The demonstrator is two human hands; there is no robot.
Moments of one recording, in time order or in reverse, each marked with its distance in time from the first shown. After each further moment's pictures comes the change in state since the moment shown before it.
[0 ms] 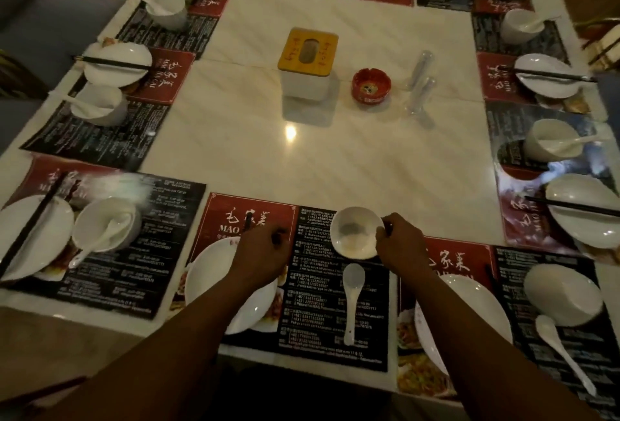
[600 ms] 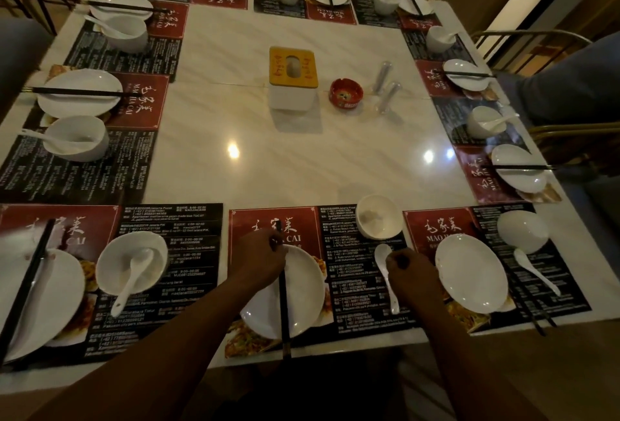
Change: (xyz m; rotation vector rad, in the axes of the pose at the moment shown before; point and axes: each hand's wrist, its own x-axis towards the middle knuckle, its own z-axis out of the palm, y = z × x) left_hand 0.026 -0.094 -0.065 0.023 -0.131 0.148; right_hand -0.136 -0.054 0.062 0.010 0.262 0.284
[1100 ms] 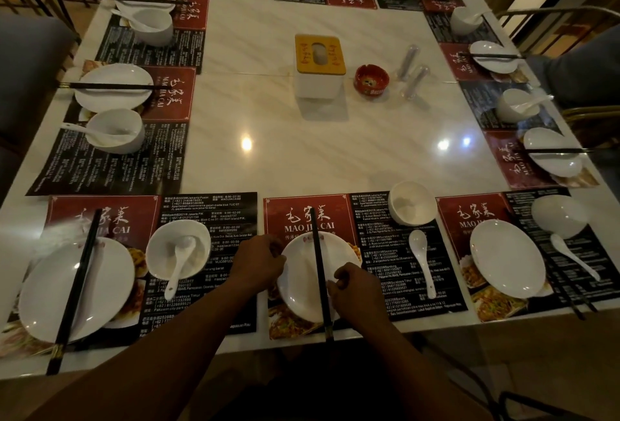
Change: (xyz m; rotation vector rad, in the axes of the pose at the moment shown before) left_hand -0.014 -0.069 -0.040 0.127 -0.095 -0.064; right_hand -0.084 -0.072 0.125 -0.018 -0.240 -0.063
